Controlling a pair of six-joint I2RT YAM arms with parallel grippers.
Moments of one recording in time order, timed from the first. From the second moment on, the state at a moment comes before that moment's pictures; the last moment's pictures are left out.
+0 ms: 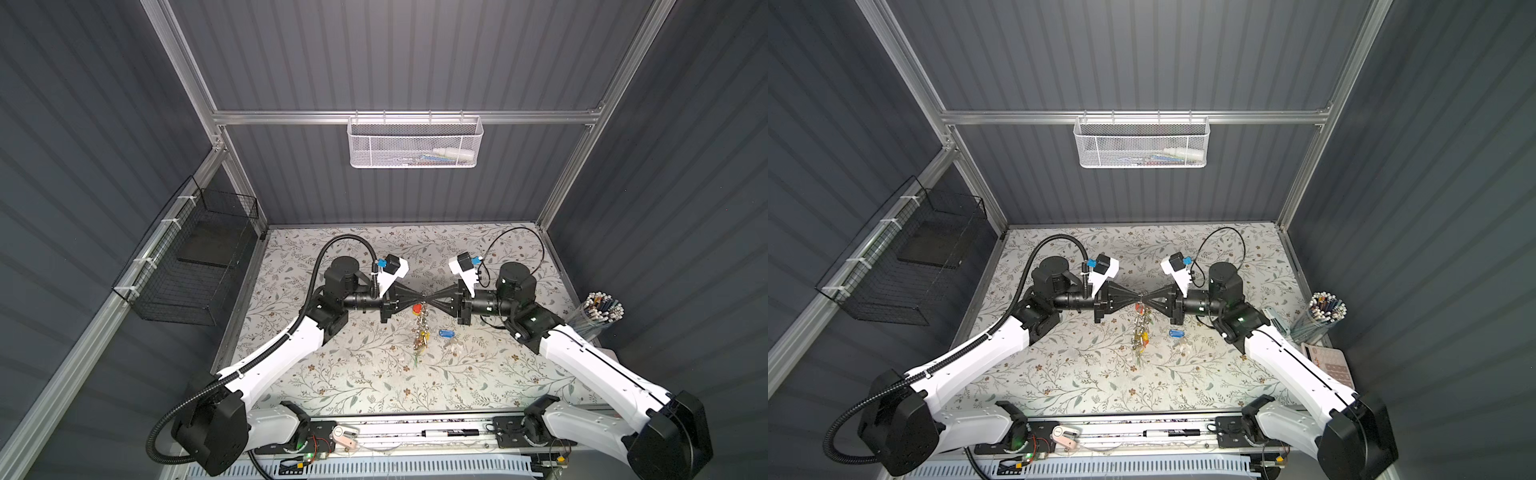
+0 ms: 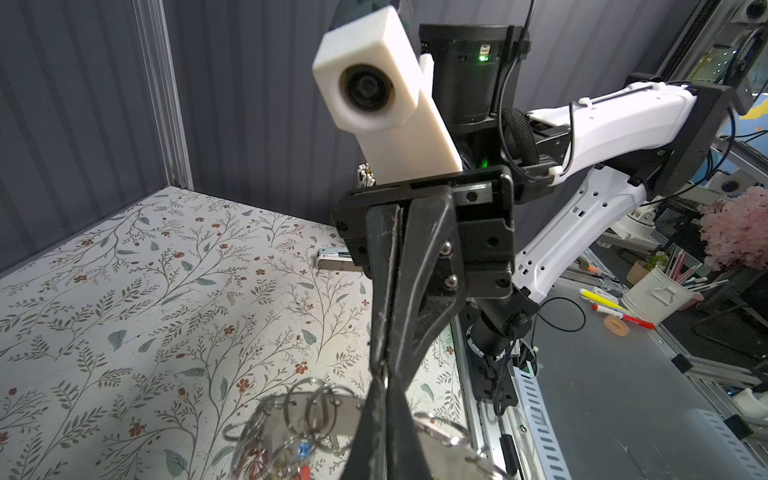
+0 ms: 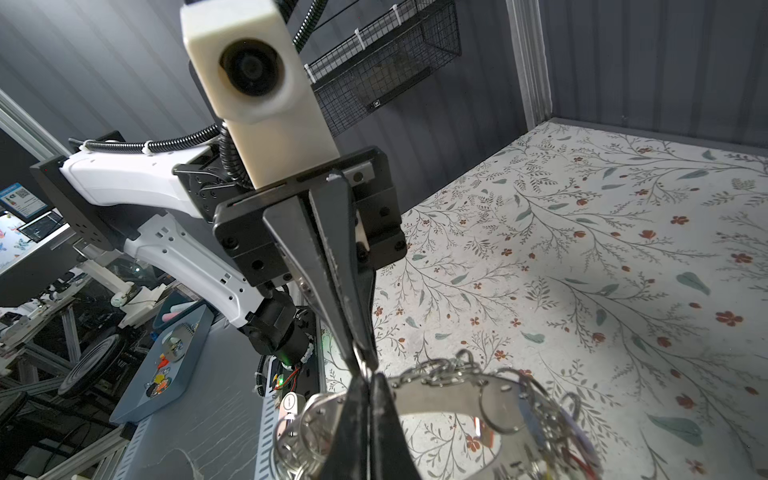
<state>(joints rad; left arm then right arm) -0.62 1.27 0.90 0.18 0.94 -0.05 0.50 1.10 0.78 0.13 -0.90 0.31</state>
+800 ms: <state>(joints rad) -0.56 1.22 0.87 0.26 0.96 -0.13 0.50 1.07 0.72 0.19 -0.84 0.33</state>
